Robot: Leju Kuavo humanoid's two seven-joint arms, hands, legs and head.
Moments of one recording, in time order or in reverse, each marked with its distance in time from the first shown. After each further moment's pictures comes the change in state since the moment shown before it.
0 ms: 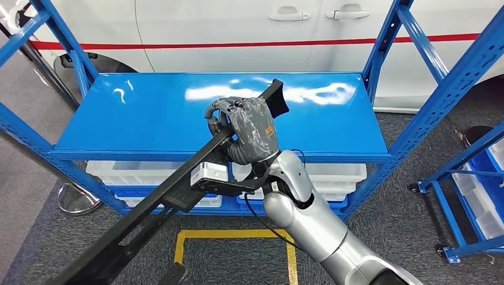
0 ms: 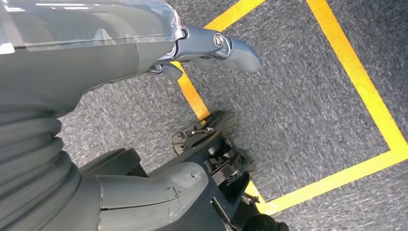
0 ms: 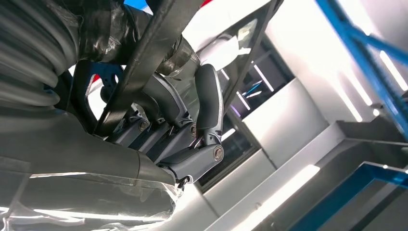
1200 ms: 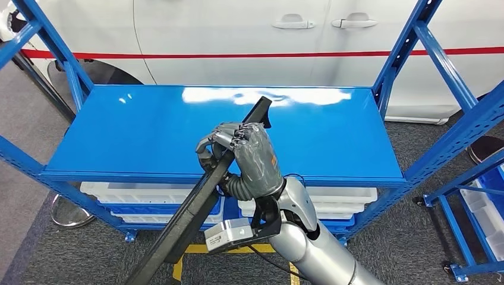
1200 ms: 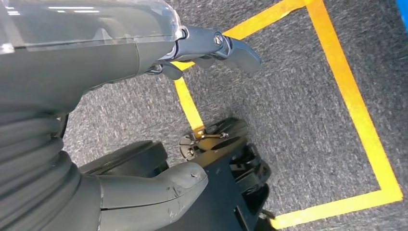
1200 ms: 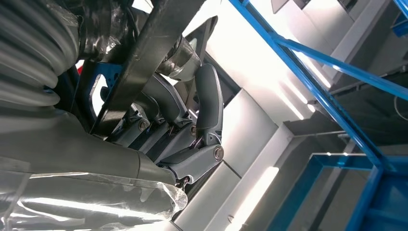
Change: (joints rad) left arm 0.082 -0.027 0.041 0.001 0.042 0.110 -0.029; right arm 0.165 -0.032 0.036 -0.266 -0.144 0.046 -0.145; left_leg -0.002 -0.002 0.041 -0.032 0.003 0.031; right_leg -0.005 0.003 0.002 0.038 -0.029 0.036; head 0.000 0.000
